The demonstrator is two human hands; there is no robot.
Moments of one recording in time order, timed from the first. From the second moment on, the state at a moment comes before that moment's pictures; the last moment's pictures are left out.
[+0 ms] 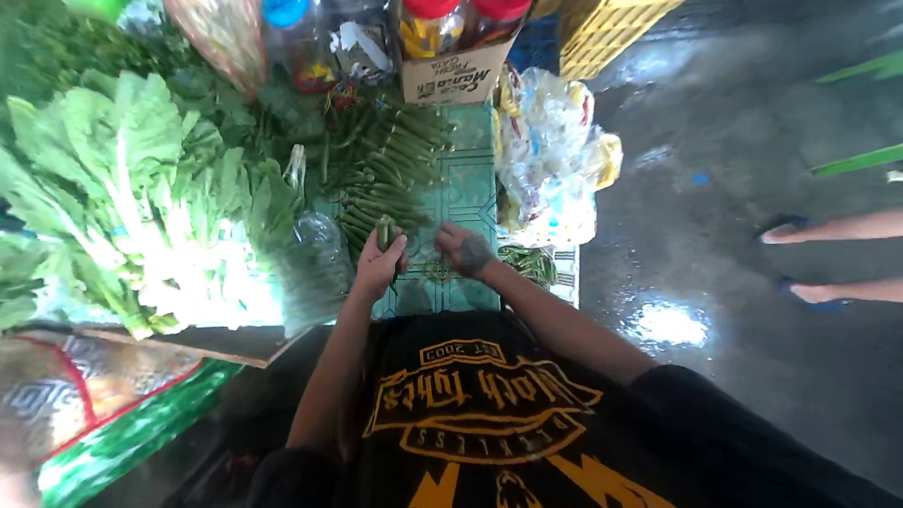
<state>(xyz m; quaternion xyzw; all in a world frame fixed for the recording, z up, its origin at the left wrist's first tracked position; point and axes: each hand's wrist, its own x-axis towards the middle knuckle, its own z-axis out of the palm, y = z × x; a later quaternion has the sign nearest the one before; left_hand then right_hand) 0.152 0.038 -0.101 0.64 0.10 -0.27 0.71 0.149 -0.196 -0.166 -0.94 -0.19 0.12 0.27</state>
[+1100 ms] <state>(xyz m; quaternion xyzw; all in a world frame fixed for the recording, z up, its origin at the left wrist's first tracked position) 0.128 -0.005 -0.070 0.49 0.04 -0.23 0.84 0.123 -0.224 -0.076 -0.34 -0.12 0.17 0.92</state>
